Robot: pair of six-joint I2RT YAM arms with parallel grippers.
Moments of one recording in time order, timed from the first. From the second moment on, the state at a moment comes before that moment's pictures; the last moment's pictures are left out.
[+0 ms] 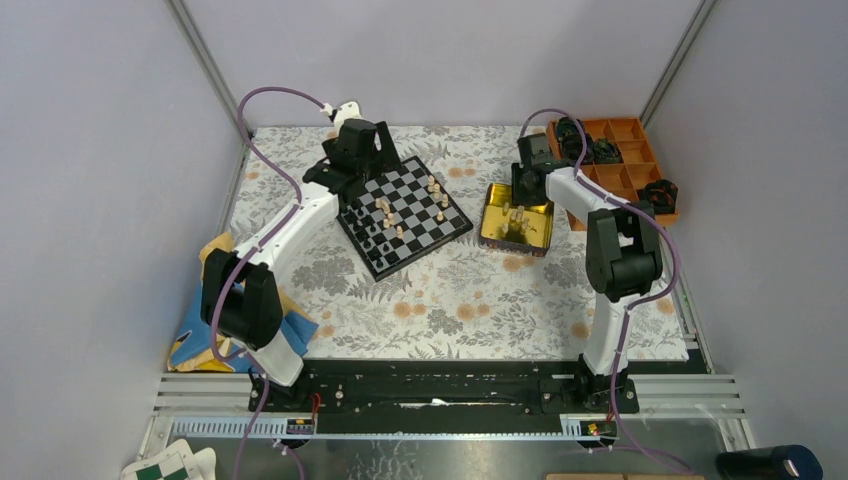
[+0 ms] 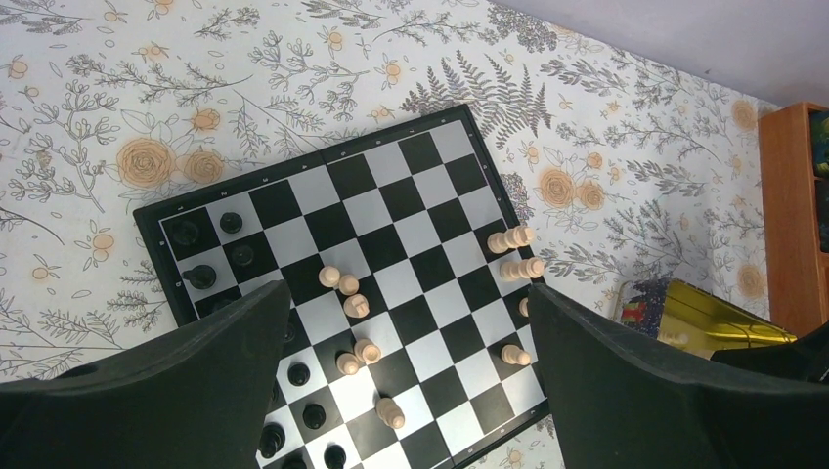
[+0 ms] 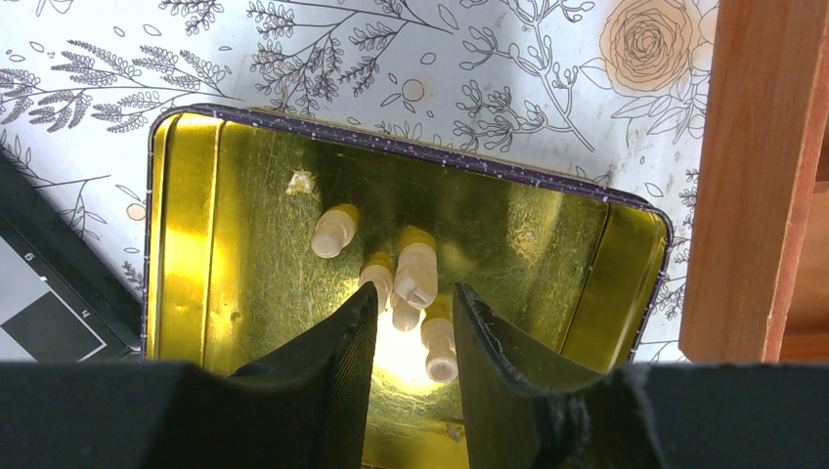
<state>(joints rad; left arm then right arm) -0.37 1.66 1.41 -0.30 -0.31 -0.53 0.24 1.98 1.46 -0.48 0.14 0.19</state>
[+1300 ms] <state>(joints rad) -0.37 1.67 1.41 -0.30 -0.31 -0.53 0.23 2.02 1.49 -0.47 0.12 0.20</state>
